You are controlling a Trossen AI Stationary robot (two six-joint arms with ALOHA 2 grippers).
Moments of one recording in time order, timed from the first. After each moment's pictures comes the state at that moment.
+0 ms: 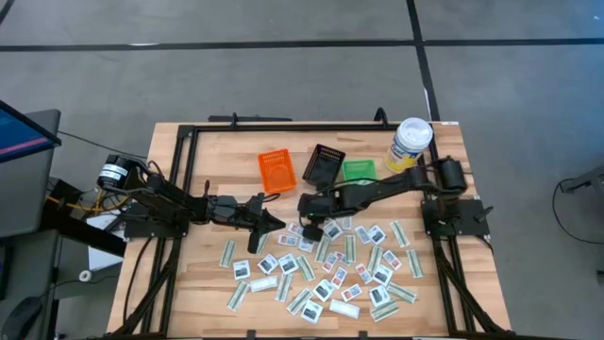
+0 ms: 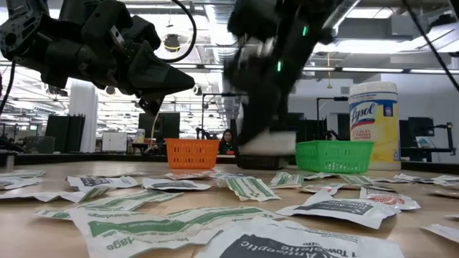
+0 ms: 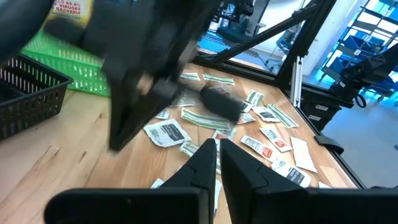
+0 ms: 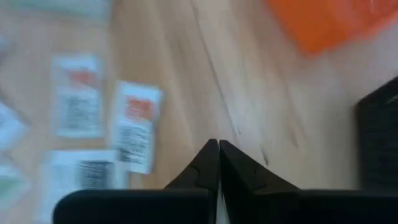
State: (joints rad) left arm -0.18 1.38 0.31 1.05 -0.06 -0.27; right arm 0.09 1.90 1.25 -0.39 0.24 0.29
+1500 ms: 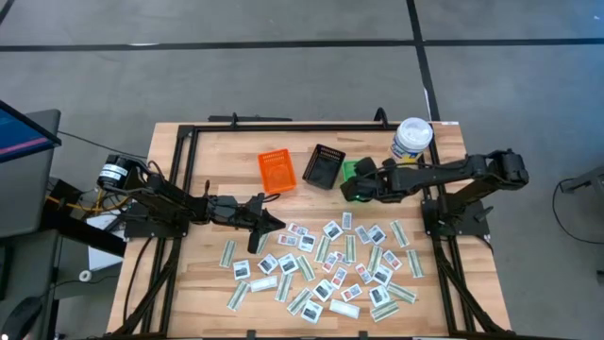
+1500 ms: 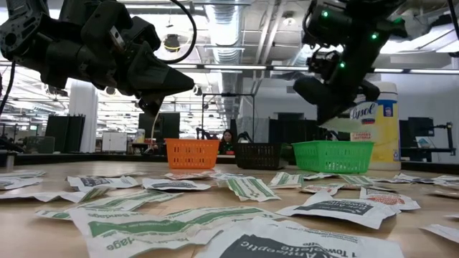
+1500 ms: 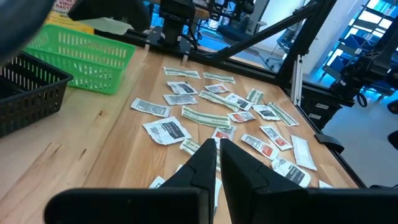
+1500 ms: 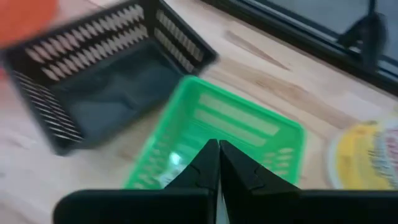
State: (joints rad) left arm -0.18 1.38 0.31 1.05 -0.06 -0.27; right arm -0.02 1.43 0.82 -0.58 0.73 0.87
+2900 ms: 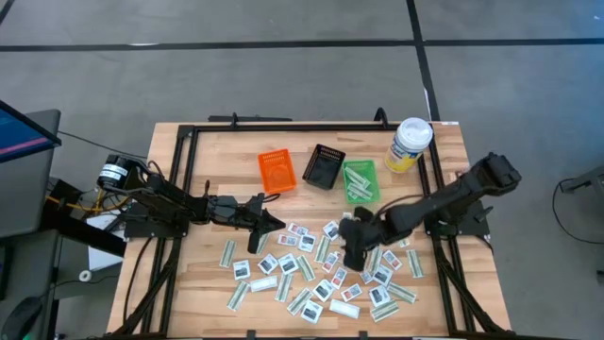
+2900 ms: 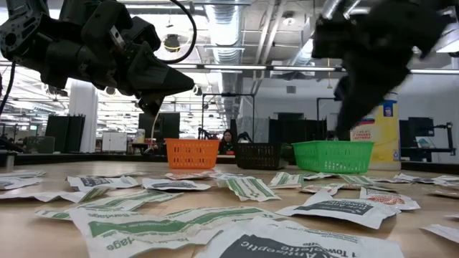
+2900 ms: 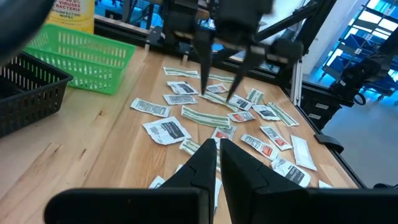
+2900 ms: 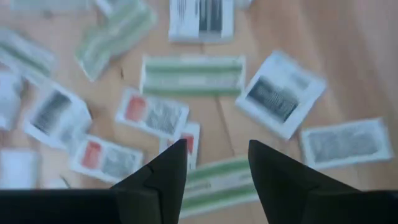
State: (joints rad) left arm -0.18 1.38 0.31 1.05 -0.06 -0.28; right arm 0.40 1.56 0.88 -0.41 0.21 0.63
